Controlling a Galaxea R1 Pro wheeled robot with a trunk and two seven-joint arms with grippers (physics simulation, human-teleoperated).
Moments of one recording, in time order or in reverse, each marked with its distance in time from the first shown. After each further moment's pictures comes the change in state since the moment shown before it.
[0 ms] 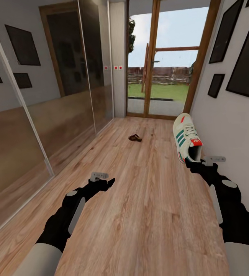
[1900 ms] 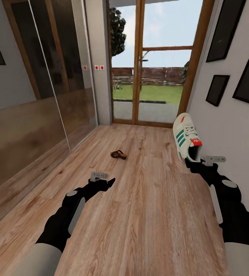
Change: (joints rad) left arm 0.000 0.000 0.000 0.000 0.000 0.000 0.000; right arm 0.000 0.000 0.000 -0.001 0.001 -0.001 -0.001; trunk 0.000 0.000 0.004
